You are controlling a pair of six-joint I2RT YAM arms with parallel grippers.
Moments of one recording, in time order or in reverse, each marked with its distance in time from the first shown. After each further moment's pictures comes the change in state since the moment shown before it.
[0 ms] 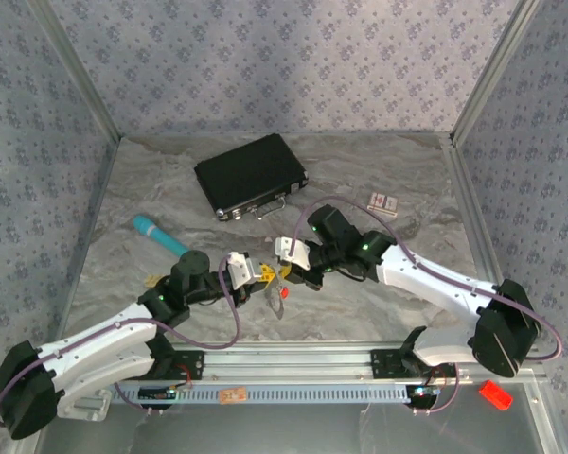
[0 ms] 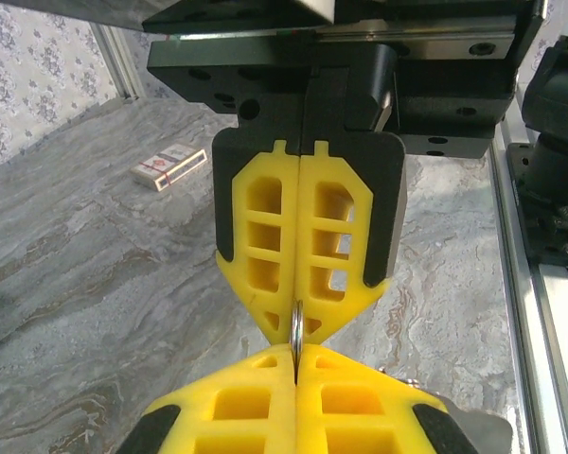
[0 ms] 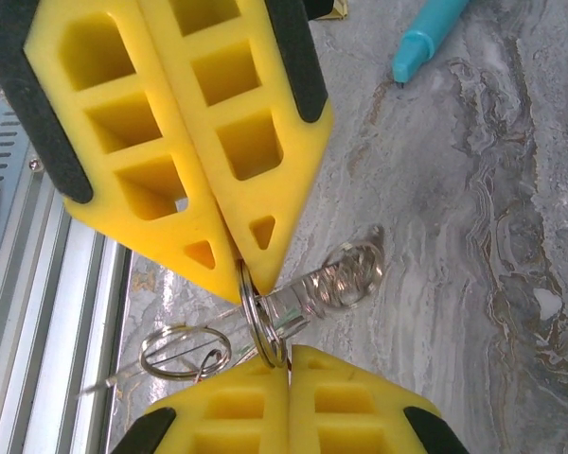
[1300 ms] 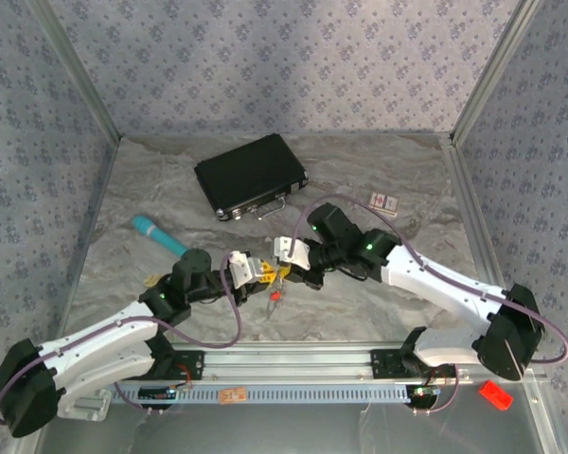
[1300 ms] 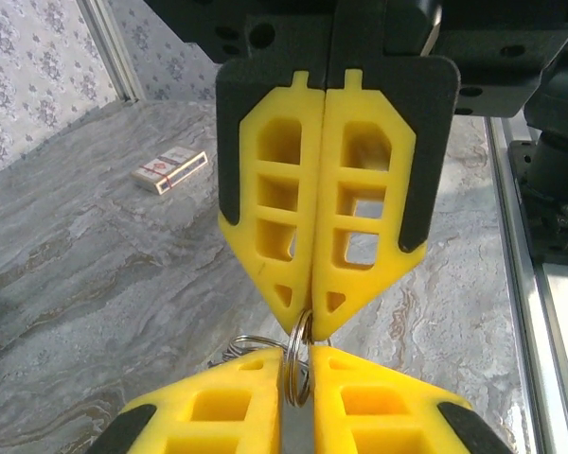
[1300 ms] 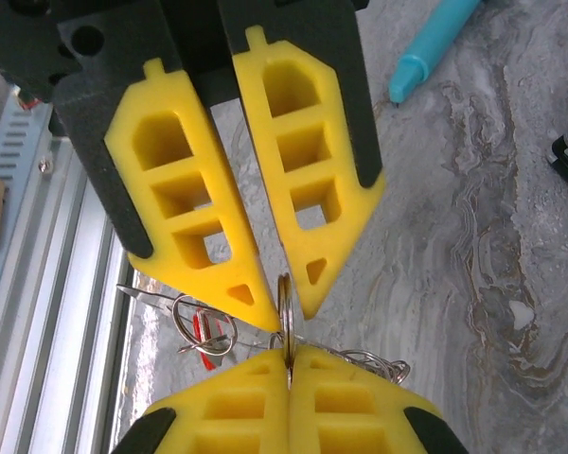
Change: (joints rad) left arm 0.000 0.019 0.024 -0.017 -0.002 0.023; right arm 0.039 -0.023 0.076 -0.091 0.051 -0.028
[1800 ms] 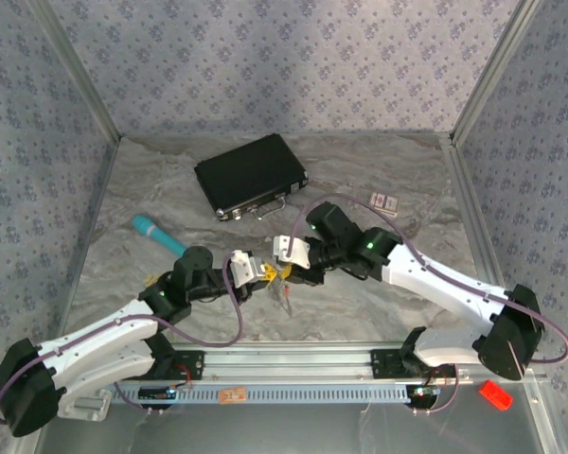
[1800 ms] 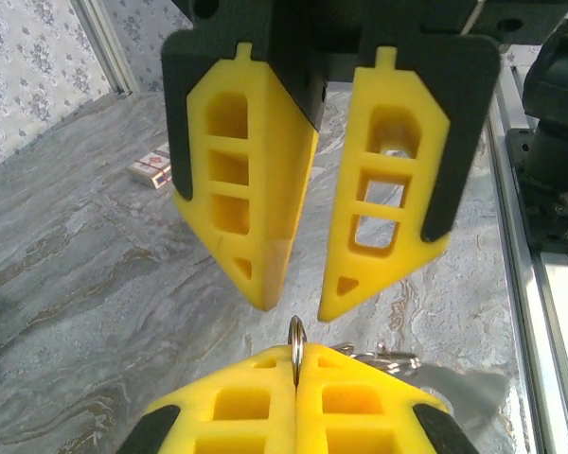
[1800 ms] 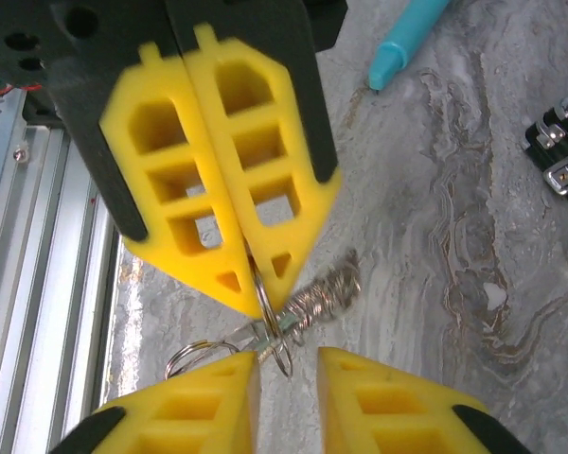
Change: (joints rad) left arm 0.000 0.003 0.025 -0.044 0.008 0.023; right arm -0.006 -0.019 0.000 -0.016 0.044 0.008
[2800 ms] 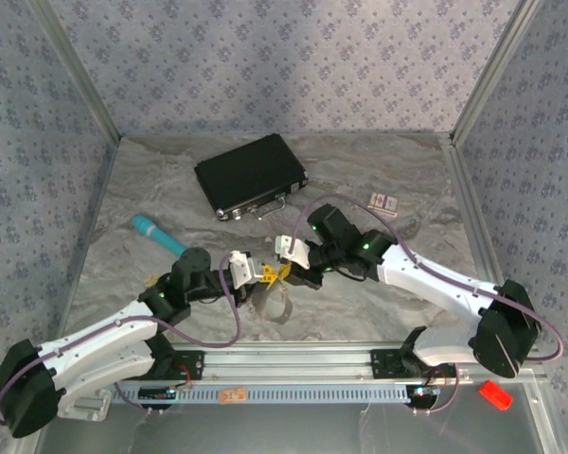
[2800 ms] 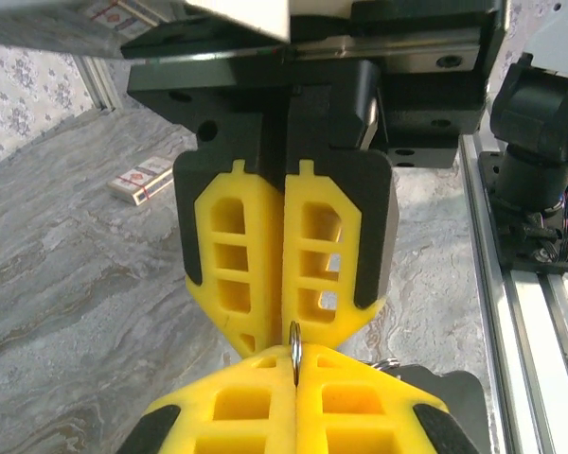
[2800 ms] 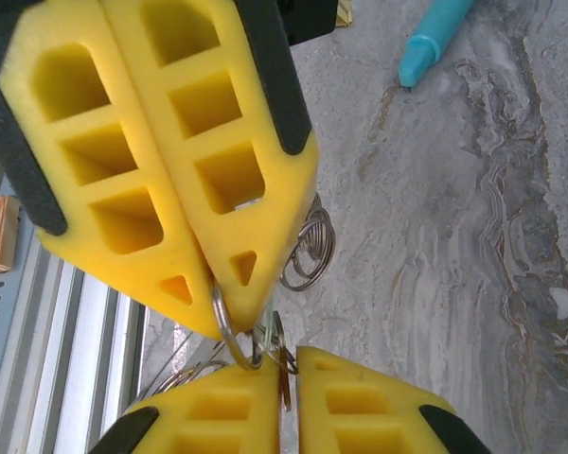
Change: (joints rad) left arm 0.002 -0.008 -0.020 0.059 0.054 -0.045; right arm -0.034 0.034 -0.063 0.092 -0.115 0.071
